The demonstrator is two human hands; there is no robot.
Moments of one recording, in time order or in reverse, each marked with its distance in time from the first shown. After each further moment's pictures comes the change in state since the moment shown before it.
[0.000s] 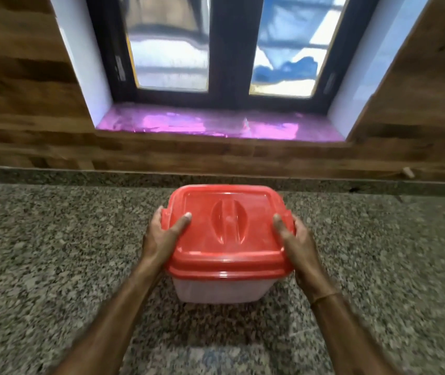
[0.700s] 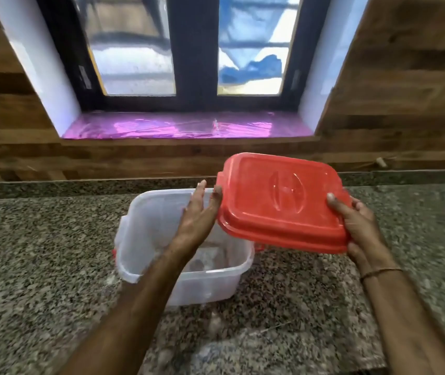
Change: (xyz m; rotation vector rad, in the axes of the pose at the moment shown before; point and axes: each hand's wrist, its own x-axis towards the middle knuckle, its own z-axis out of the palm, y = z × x) left_hand -0.025 0.064 0.136 0.280 -0.220 0.160; right_hand 0.049 -0.018 -0.174 0.417 0.231 0.100
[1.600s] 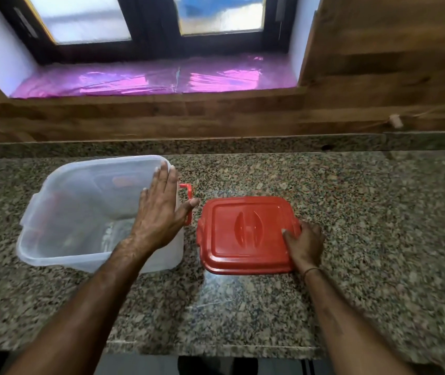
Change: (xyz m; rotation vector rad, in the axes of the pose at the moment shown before) left_hand 0.008 -0.009 0.123 0.804 0.051 0.052; right_hand 0.143 0.188 -0.118 -1.036 -0.026 -0.030
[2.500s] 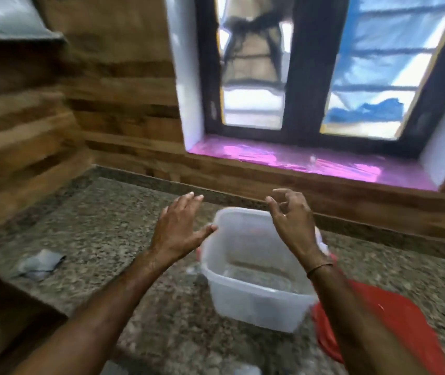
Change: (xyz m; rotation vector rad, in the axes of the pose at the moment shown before) left_hand -0.083 -0.197 -0.183 0.154 0.331 -0.135; right_hand -0.181 -0.381 0.034 0.368 -0.033 -0.867
